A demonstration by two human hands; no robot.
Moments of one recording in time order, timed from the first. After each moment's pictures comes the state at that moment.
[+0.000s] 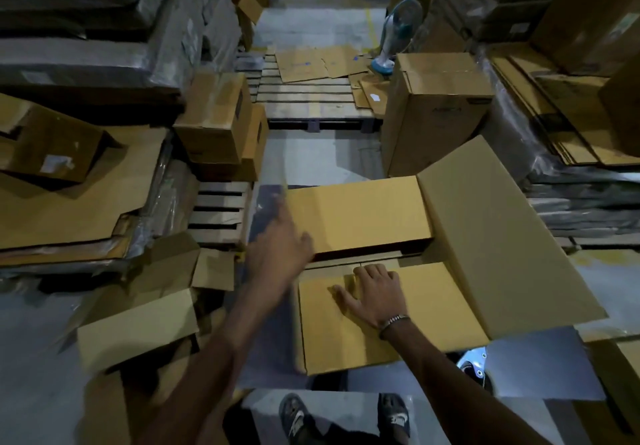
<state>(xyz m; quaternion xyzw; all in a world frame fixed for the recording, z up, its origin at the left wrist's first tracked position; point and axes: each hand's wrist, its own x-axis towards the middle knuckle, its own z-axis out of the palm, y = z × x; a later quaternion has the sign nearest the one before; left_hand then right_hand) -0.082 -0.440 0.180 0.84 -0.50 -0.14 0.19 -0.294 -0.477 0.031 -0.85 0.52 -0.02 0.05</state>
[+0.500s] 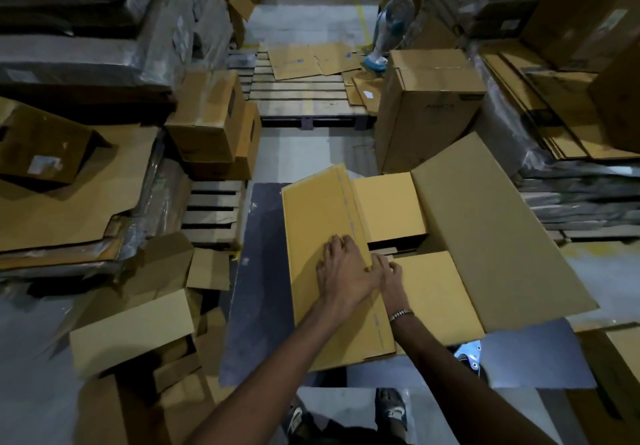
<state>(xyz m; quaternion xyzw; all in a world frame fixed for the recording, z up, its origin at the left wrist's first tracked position) -0.191 -0.461 0.111 0.78 -0.55 -0.27 0.13 -0.313 -0.503 0.005 -0.83 0.56 -0.05 0.02</state>
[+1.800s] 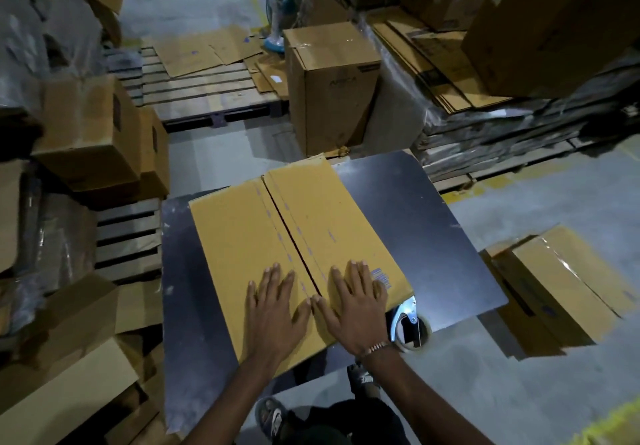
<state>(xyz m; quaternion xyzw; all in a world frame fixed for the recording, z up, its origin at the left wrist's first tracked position) -0.181 -0.399 0.003 0.68 -0.72 -0.09 0.11 -0.373 -0.407 0.032 -0.72 0.69 -0.04 0.09</state>
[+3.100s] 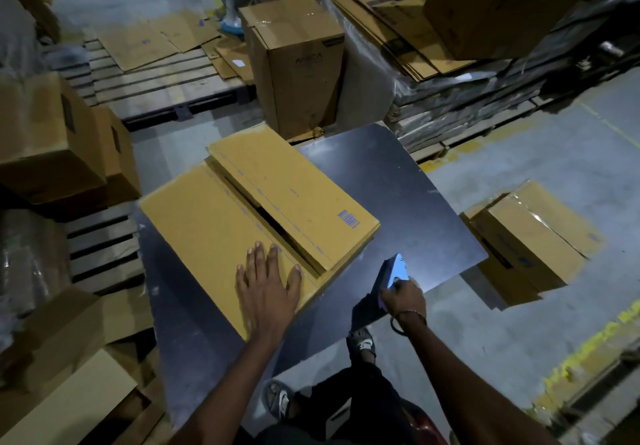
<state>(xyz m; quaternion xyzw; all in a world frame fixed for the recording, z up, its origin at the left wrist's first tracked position) -0.194 -0.414 0.003 0.73 -0.67 -0.07 0.12 -0.480 -0.386 -0.031 -0.40 0.87 -0.07 0.28</state>
